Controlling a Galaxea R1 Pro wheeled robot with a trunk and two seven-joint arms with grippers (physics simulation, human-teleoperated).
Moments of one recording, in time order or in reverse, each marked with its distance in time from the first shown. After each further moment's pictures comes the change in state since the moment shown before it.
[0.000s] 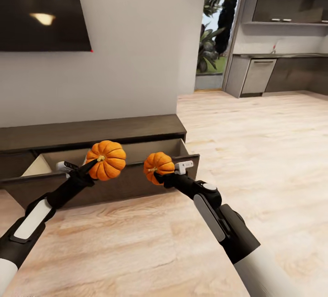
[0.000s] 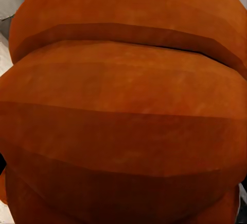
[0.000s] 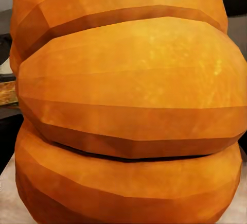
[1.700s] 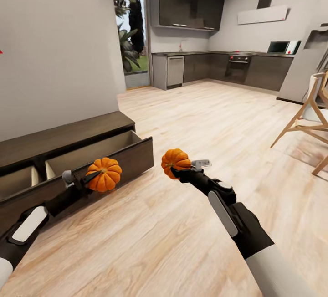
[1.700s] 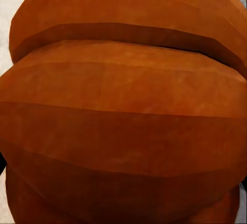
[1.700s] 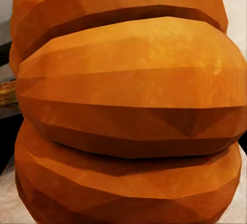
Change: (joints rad) left arm -0.025 0.027 0.000 0.202 -0.074 -0.005 0.160; right arm 0.000 -0.069 -0.100 0.023 -0.006 -0.041 -0.001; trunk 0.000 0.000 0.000
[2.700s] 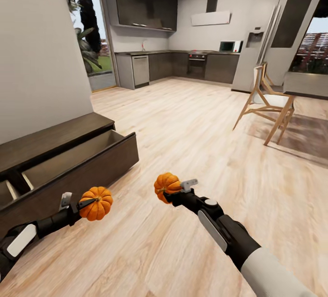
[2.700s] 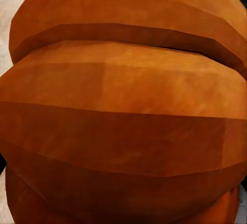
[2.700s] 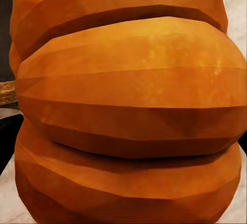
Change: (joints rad) left arm 0.000 0.047 -0.025 0.252 -0.257 -0.013 0.005; right arm 0.000 -0.006 0.205 0.248 0.000 -0.106 0.013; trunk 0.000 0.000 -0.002
